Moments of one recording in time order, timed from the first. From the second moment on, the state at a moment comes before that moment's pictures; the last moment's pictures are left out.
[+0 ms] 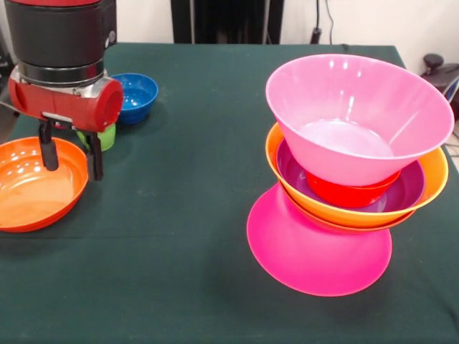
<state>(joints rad) -0.64 -0.49 0.39 1.16 -0.45 0.74 1.92</state>
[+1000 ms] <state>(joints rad) -0.74 -0.36 0.43 1.16 -0.55 0.66 1.86</state>
